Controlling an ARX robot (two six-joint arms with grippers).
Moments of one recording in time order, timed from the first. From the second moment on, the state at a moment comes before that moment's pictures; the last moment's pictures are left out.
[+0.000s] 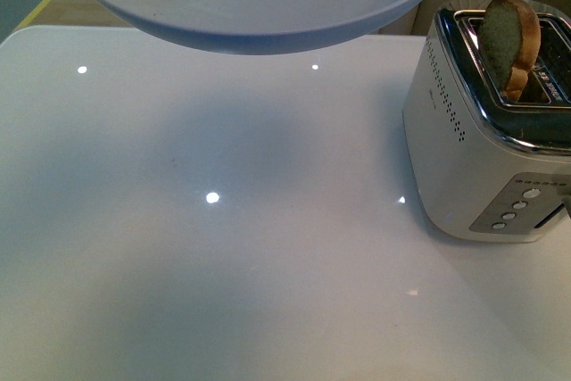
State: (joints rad) left arm -0.33 1.33 0.81 -0.05 0.13 -0.68; right arm 0.00 0.21 0.02 0.21 0.00 0.00
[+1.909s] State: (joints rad) left arm 0.12 1.49 0.68 0.11 0.40 -0.40; right arm 0.00 0.01 0.02 0.00 0.00 0.00
